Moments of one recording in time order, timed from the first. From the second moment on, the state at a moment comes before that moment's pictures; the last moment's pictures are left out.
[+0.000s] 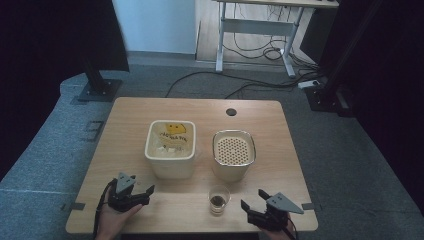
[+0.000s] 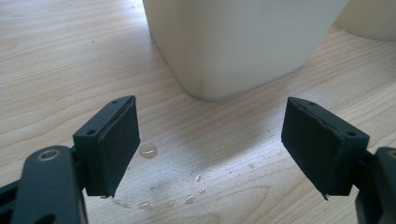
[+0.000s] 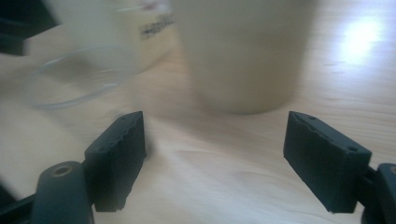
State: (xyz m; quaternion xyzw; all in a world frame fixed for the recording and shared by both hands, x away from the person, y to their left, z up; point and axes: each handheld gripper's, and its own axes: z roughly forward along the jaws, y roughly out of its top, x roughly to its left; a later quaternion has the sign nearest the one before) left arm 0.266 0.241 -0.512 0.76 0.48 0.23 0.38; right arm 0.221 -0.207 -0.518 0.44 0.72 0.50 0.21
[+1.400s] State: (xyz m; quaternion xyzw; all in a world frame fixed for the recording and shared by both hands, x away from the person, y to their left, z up) left arm 0.270 0.244 -0.518 0.76 0.49 0.21 0.37; right arm 0.266 -0.109 -0.422 0.38 0.72 0.54 0.21
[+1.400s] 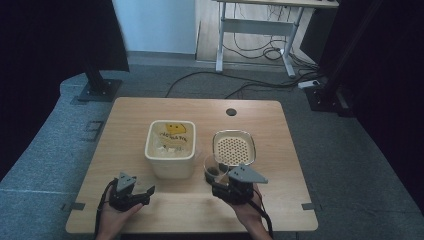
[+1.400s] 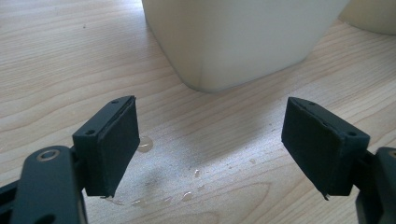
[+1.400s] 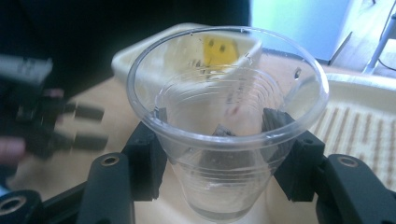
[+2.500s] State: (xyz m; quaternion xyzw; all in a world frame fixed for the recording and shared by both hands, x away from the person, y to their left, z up) left arm 0.272 0.246 -0.521 0.77 0.49 0.21 0.37; right arm 0.342 -0.093 -0.407 0.59 0.51 0.63 0.06
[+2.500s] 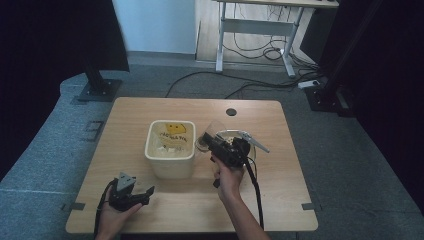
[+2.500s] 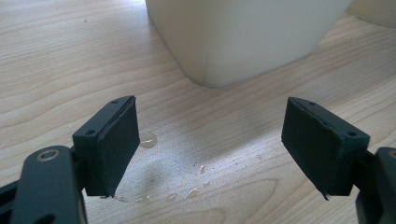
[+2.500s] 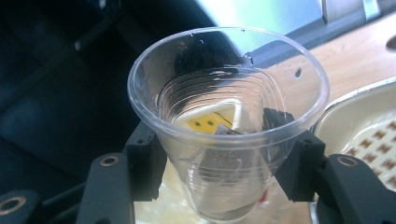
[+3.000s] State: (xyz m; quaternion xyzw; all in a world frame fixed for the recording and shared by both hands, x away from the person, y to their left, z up) left arm 0.272 0.245 -0.521 0.77 0.49 0.21 0.36; right arm 0.348 -0.106 -0.425 0.66 0.34 0.66 -0.09
